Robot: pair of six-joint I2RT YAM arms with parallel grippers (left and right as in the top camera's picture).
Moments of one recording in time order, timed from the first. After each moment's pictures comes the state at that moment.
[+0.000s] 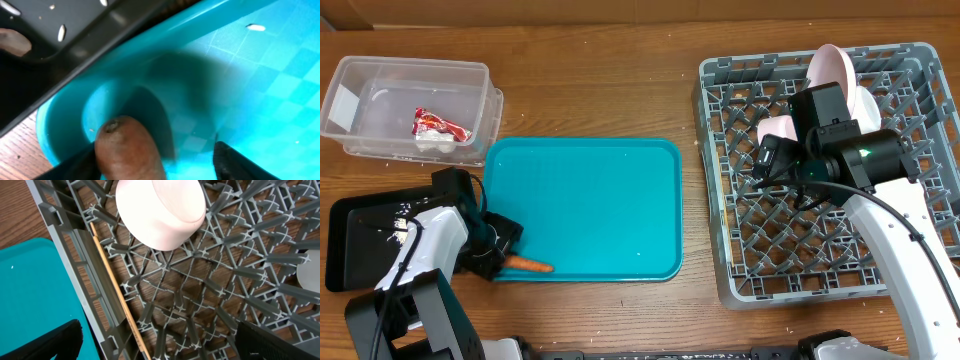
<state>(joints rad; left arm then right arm) 0.32 1.55 0.78 -0.80 0.07 -0.78 0.24 1.39 1.37 -1.22 0.14 0.57</state>
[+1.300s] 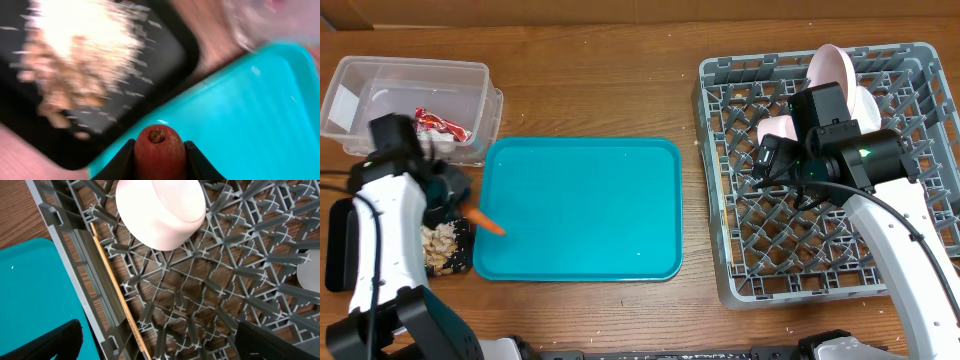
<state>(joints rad) 0.44 1.55 1.18 -0.98 -0.03 -0.60 0.24 1.39 1.37 -1.22 0.14 0.57</state>
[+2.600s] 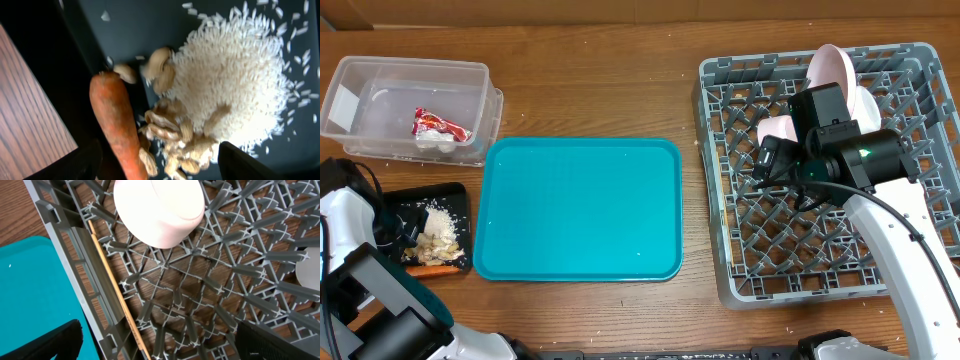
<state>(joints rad) 0.71 1.75 1.19 -0.97 -0.13 -0.65 0.24 1.39 1.37 -1.23 0.14 0.57</state>
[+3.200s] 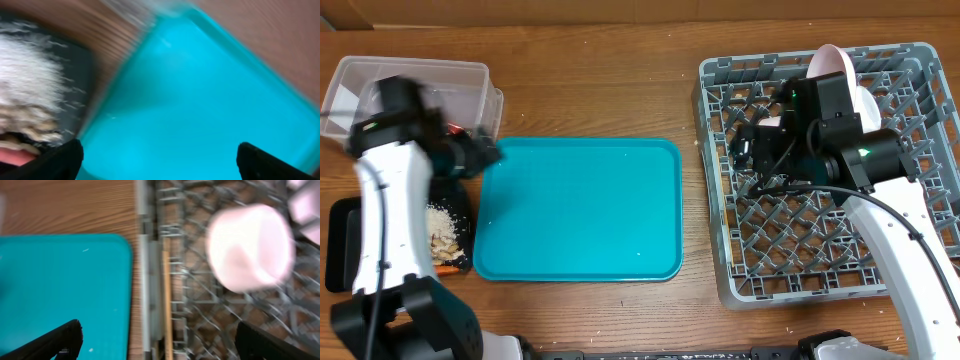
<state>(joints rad) 0.27 1.63 1.43 -1.15 0.14 -0.29 0.24 1.40 1.37 -1.02 -0.13 0.27</state>
